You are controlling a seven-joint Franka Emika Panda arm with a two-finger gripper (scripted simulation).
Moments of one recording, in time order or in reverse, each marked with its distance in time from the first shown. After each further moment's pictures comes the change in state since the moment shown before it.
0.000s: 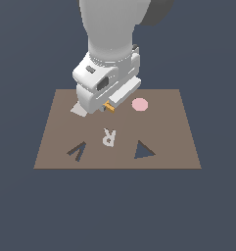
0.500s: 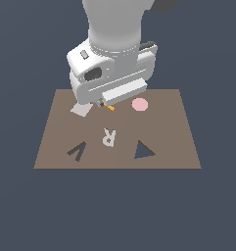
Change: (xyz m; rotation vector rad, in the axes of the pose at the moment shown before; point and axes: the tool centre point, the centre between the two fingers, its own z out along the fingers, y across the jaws) arm 0.020 0.010 -0.033 -0.004 -0.005 0.357
